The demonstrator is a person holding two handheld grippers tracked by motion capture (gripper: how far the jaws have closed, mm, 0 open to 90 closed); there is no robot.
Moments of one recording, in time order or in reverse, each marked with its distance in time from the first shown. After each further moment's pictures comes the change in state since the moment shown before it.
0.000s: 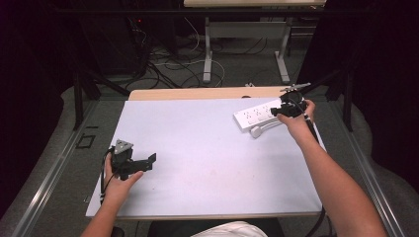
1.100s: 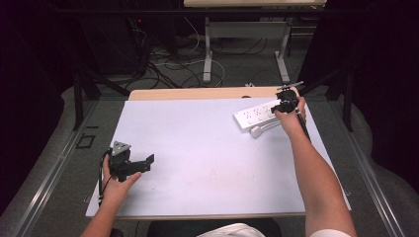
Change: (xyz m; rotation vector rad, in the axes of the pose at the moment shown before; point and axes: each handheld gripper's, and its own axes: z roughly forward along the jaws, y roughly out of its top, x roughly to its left) left arm 0.003 -0.004 -0.002 0.002 0.010 -0.016; right arm -0.021 0.002 0.060 0.109 -0.018 0.127
